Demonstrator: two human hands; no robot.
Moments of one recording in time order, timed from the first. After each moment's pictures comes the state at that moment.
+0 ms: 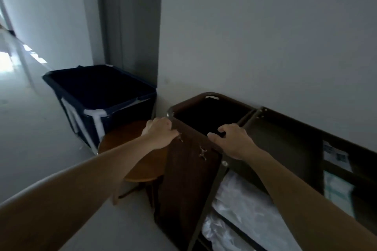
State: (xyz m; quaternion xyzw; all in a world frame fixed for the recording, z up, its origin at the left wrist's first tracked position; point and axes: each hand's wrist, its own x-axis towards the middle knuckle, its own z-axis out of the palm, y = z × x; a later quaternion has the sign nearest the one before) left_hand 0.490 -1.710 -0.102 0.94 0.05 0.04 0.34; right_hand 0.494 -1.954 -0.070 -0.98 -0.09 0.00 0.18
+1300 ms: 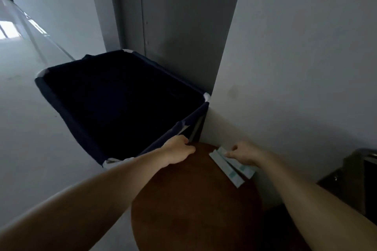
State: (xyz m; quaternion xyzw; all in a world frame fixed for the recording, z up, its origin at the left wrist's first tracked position) left_hand 0.957 -1.341 -0.232 0.90 0.07 -0.19 0.39; right_hand 1.005 -1.582 -0.212 -0.96 -0.05 0.26 0.13
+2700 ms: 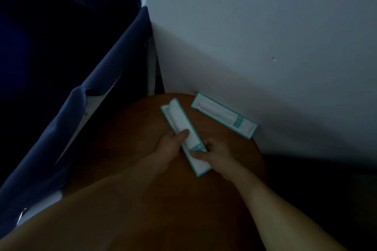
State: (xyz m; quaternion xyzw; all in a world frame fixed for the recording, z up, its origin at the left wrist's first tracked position) left_hand 1.125 -1.472 -0.541 0.63 0.31 -0.30 0.65; right_hand 1.096 -1.625 -0.553 -0.73 0.23 0.31 0.57
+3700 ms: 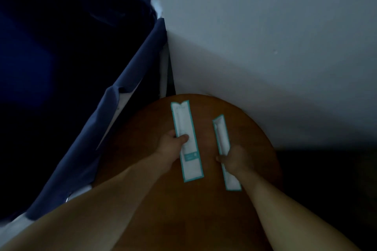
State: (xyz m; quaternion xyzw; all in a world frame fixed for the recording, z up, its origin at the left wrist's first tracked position) left_hand 1.106 -1.429 -0.523 0.67 0.31 -0.29 0.61; right_hand 1.063 -1.624 -0.550 -0.89 0.26 0.27 0.27
